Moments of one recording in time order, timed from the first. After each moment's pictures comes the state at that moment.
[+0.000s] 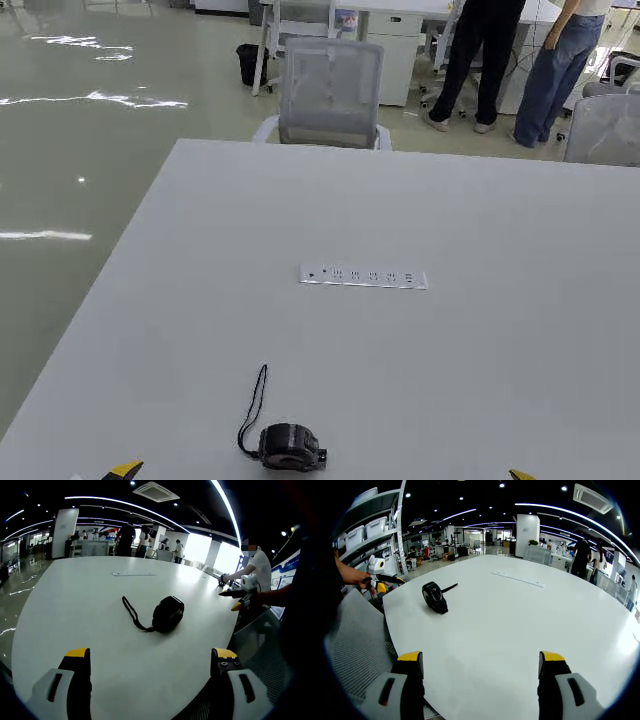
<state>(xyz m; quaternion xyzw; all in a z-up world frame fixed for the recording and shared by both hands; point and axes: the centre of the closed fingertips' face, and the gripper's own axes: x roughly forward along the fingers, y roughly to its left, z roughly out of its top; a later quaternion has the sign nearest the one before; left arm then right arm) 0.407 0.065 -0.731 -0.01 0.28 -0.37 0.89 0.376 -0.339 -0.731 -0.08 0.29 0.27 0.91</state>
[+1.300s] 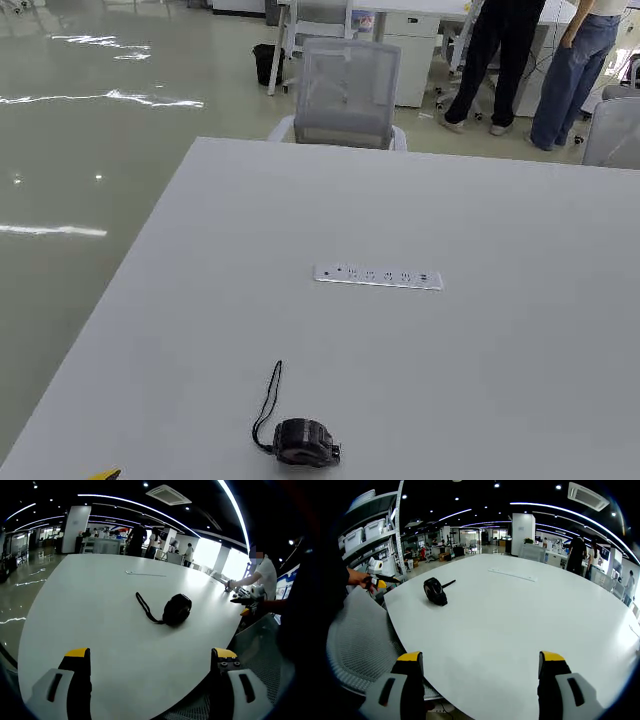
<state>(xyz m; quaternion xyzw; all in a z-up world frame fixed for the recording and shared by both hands) 0.390 0.100 -0.734 -0.03 0.29 -0.34 0.89 0.343 -0.363 -0.732 -0.08 0.30 0.26 0.92</state>
